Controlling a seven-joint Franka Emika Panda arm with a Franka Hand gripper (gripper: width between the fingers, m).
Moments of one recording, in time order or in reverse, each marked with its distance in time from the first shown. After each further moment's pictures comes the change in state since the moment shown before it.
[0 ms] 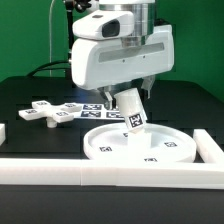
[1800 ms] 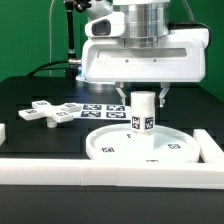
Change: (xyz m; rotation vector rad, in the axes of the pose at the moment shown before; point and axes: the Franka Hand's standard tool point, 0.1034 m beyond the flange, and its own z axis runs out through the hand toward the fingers) arm 0.026 -0.013 0.001 0.028 0.018 0.922
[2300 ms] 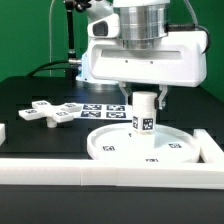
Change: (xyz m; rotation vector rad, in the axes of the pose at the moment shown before) arm -0.003 -0.004 0.003 0.026 -0.027 0.398
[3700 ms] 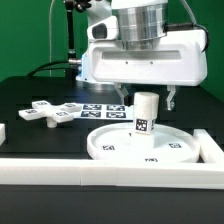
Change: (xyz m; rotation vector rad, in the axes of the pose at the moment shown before) arm 0.001 -0.003 0.000 0.030 -0.001 -0.178
